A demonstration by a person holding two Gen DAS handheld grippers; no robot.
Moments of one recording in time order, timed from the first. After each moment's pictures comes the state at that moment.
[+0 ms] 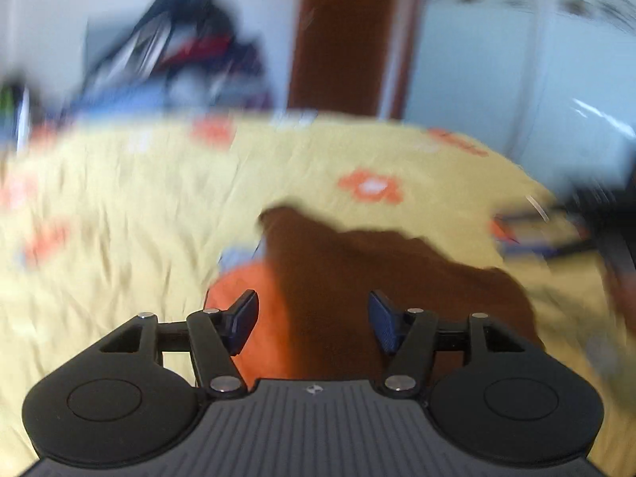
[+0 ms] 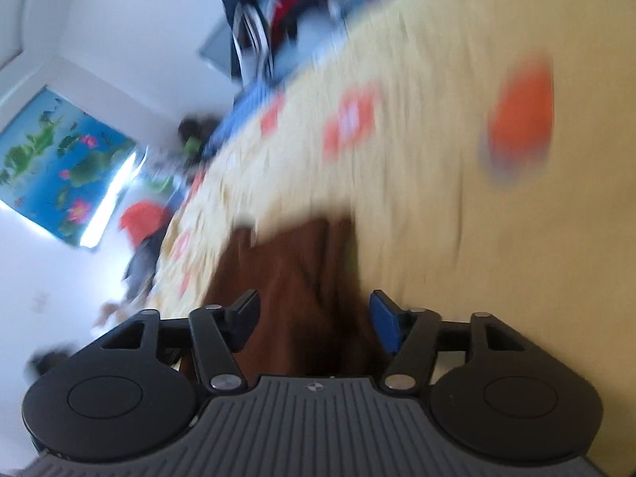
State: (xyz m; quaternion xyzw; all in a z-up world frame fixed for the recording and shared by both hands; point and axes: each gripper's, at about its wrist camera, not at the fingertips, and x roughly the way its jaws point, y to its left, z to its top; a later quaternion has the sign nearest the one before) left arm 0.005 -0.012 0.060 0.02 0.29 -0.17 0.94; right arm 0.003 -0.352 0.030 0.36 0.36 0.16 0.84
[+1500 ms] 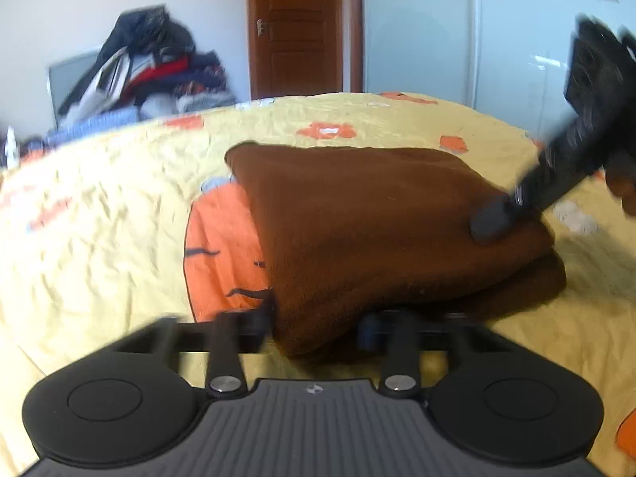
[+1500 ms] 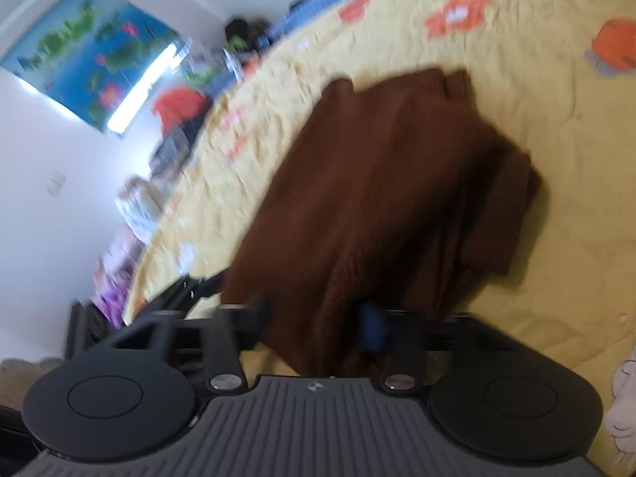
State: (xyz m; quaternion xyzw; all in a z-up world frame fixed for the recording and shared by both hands) left arm -0.080 0.015 0.017 0.05 0.30 -0.20 0.93; right arm -0.051 -0.254 0.022 0.27 0.48 0.27 0.79
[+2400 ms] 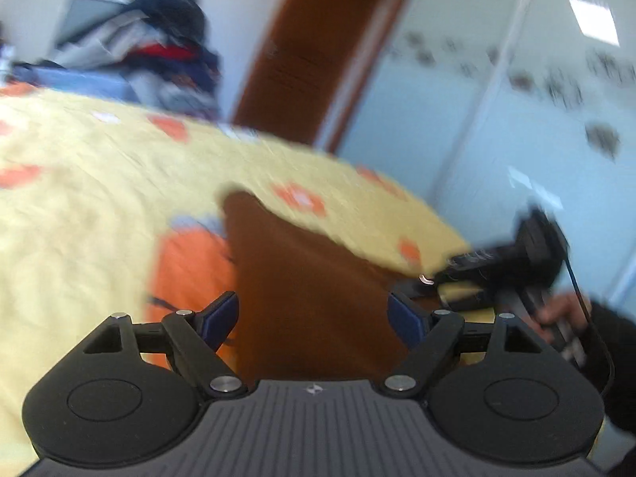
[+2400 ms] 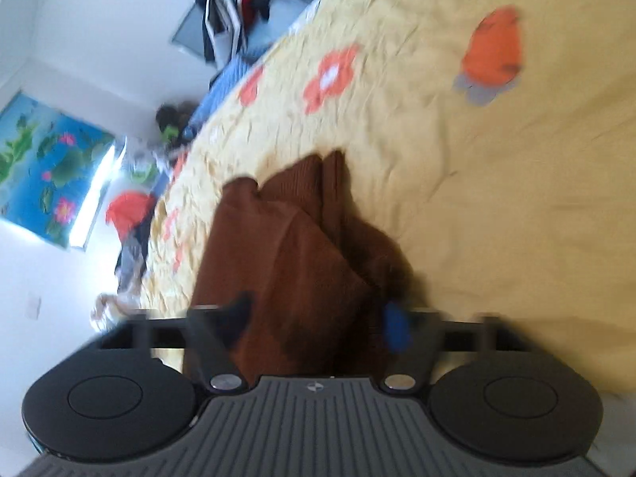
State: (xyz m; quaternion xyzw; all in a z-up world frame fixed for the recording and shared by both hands) left arm -0.050 0.038 0.044 -0.13 0.29 -0.27 0.91; right arm -0.008 -0.328 -0.002 0.38 0.44 0.16 0.80
